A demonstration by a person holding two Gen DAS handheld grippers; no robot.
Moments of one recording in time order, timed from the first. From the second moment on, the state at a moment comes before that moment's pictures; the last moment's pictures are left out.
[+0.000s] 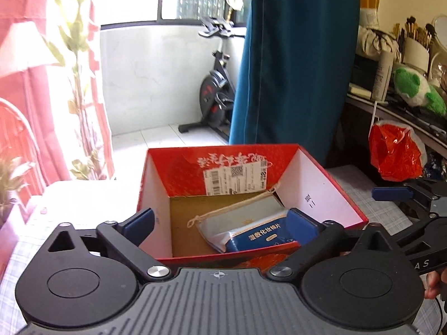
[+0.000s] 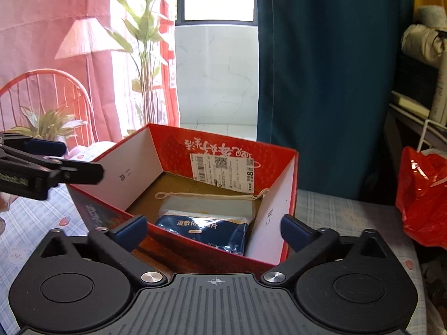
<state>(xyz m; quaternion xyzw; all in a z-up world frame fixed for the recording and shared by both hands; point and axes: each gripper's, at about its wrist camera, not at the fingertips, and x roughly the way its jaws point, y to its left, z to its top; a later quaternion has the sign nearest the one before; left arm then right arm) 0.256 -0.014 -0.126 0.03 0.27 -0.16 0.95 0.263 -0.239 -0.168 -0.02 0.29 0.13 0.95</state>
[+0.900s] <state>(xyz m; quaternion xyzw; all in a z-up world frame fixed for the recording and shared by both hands) 0.143 0.012 -0.160 0.01 0.29 -0.13 0.95 0.141 -0.252 -0.190 0.04 0.21 0.15 0.96</state>
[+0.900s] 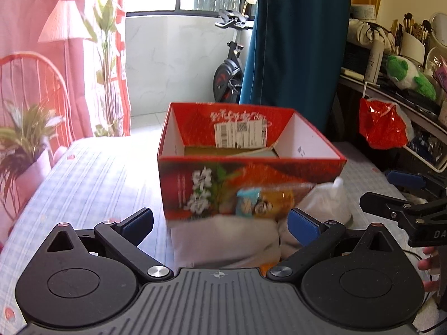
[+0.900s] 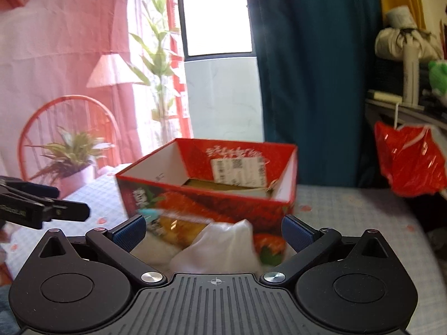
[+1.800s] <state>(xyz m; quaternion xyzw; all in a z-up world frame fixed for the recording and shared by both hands) 0.102 0.016 -0.227 -0.06 0.37 -0.18 0.91 0.099 -0.217 -0.267 0.01 0.32 0.16 0.94</state>
